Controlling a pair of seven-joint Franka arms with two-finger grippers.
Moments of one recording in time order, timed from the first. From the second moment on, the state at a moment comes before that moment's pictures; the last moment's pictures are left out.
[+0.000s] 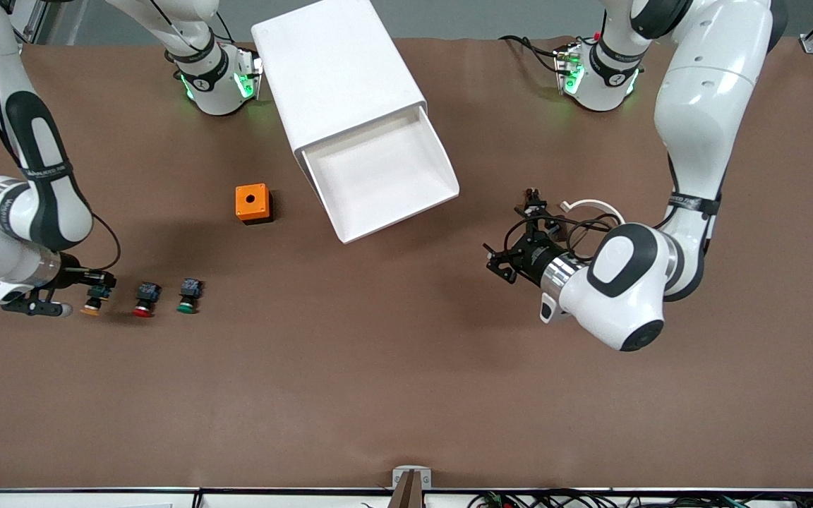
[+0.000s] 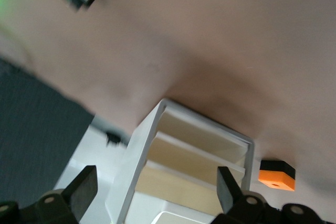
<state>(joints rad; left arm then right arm) -0.15 0.76 -0.21 -1.23 -0.55 1.39 -1.18 -0.22 0.47 -0.08 -1.89 0.02 2.24 -0.19</state>
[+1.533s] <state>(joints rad) -0.23 0.47 -0.23 -1.39 -0.10 1.86 -1.00 0.44 0.06 -0.07 -1.71 0.14 1.66 0.84</state>
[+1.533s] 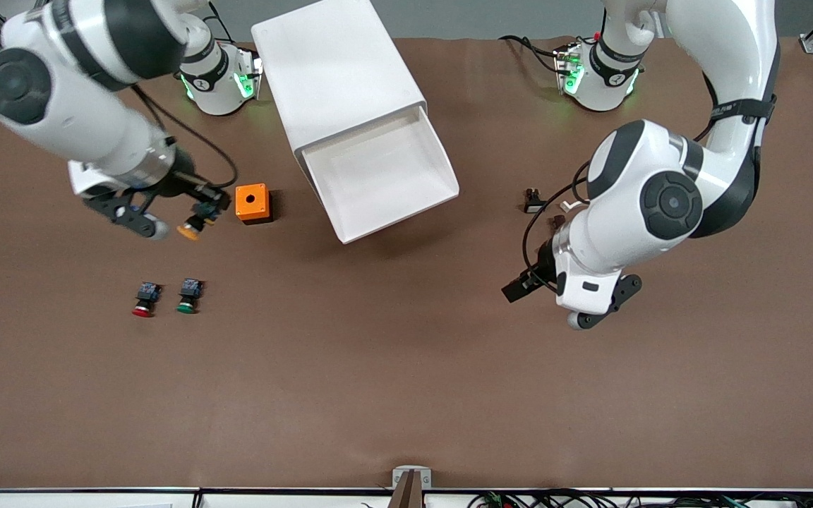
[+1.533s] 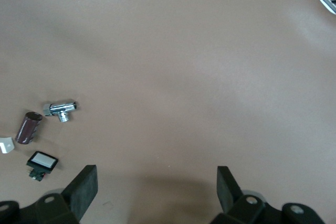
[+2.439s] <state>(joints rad) -0.33 0.43 -0.28 -1.48 0.07 1.87 -1.00 0.85 0.15 -0.07 -1.70 0.13 1.86 1.16</state>
